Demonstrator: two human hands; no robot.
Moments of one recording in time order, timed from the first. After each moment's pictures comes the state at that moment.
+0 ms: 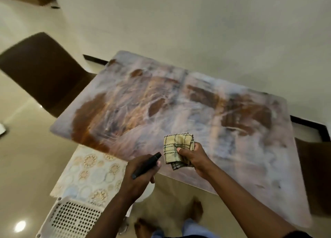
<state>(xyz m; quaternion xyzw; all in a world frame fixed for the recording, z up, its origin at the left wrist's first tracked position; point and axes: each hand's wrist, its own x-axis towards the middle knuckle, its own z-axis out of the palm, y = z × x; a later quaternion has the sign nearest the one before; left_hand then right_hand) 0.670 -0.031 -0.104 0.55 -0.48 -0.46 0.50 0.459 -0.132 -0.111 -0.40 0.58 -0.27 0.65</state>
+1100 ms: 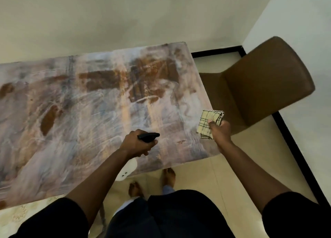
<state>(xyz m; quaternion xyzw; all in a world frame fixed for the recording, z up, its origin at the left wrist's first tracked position) 0.360 -0.162 -0.151 0.54 -0.69 -0.49 -0.02 0.050 -0.068 -0.178 -0.13 0.82 -0.45 0.33</state>
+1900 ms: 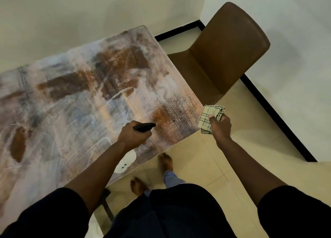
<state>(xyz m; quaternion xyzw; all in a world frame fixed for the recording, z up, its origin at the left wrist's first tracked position) 0.342 -0.163 -0.160 0.49 -0.71 -0.50 -0.05 0.074 0.031 -0.186 -0.01 0.88 -0.42 0.21</state>
